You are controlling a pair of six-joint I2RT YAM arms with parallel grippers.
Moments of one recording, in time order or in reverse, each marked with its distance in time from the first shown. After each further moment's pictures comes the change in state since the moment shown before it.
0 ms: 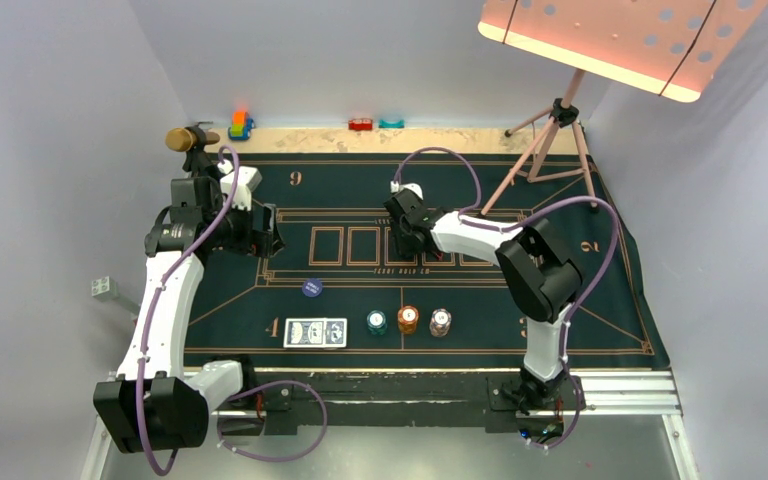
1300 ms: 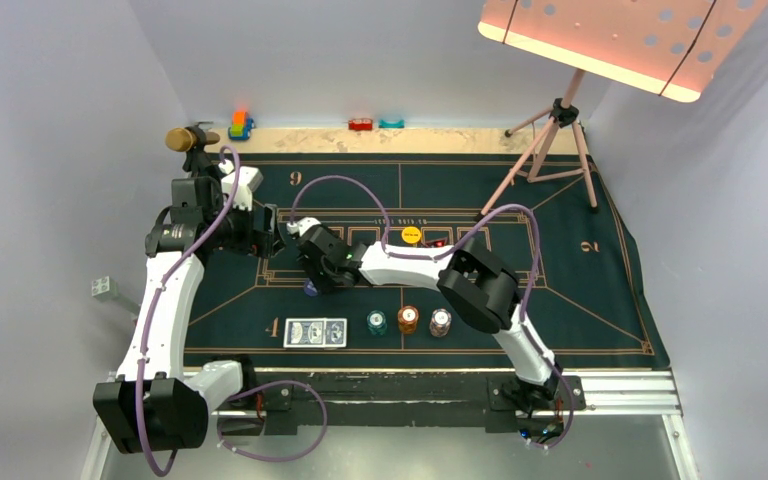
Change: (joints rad) left arm -0.006 -0.003 0.000 0.000 0.006 0.002; right arm 0.372 0.258 0.343 0.069 -0.168 -0.048
